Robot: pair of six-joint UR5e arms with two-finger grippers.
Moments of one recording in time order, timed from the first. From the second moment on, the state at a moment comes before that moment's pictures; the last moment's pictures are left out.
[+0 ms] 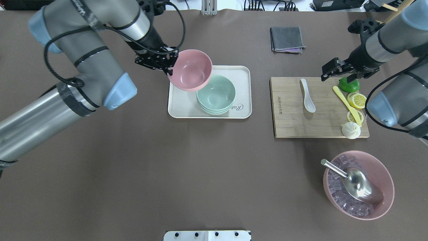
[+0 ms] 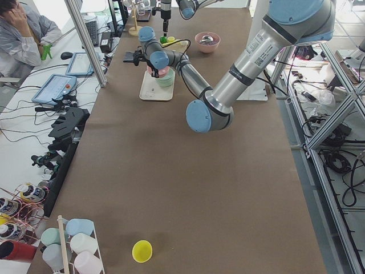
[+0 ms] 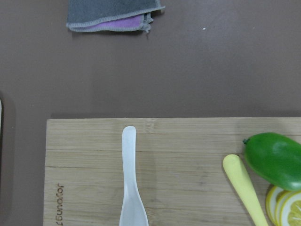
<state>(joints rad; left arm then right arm) -0.83 -2.38 -1.50 -1.71 -2.26 -1.05 1.01 -1.26 1.65 -1.30 2.24 0.84</state>
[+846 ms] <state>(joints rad) -0.72 -2.44 -1.41 -1.87 -2.10 -1.07 0.93 -1.21 1.57 -1.30 2.16 0.89</state>
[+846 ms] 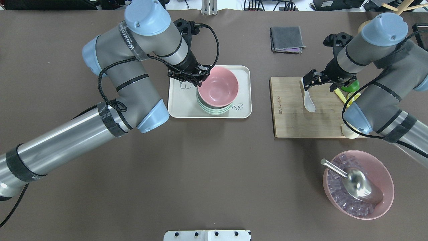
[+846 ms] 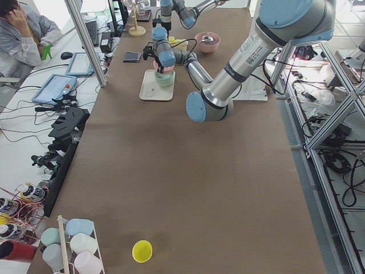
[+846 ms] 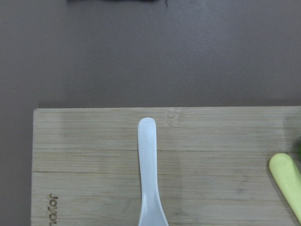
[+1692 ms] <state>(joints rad) -0.72 -2.39 -1.42 -1.95 -2.09 -1.07 0.90 -1.12 1.40 -1.20 2.13 0.98</state>
